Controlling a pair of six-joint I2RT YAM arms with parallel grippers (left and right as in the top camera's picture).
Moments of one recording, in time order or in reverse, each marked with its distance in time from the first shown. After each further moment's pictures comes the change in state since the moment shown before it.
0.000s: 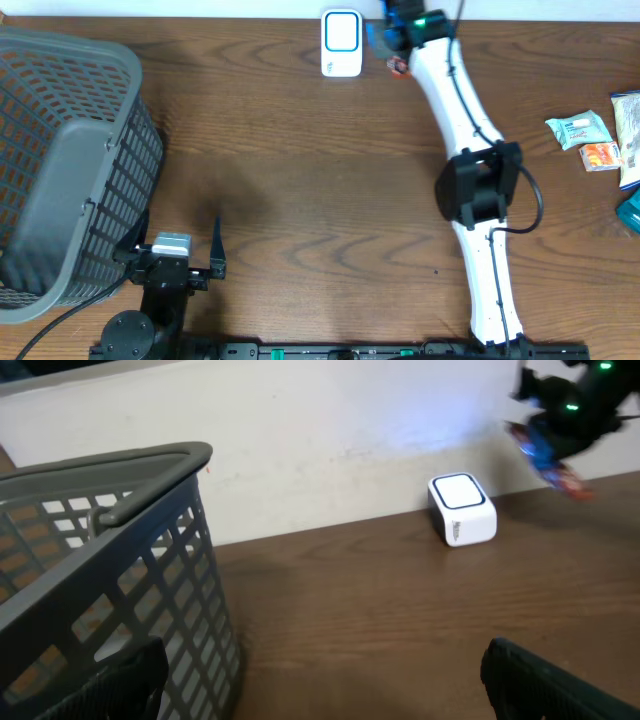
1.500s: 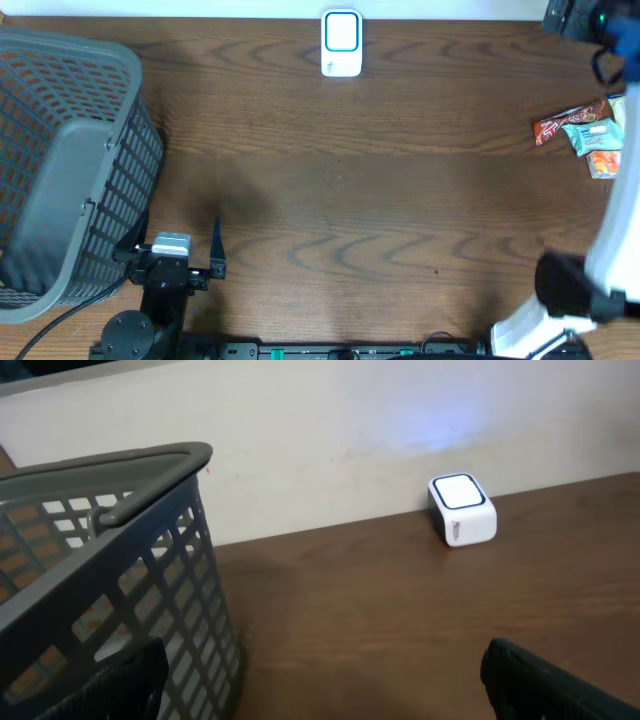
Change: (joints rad) left arm 0.000 0.000 0.000 0.000 0.000 0.000; right arm -0.330 -0.793 -0.142 -0.344 -0.114 0.008
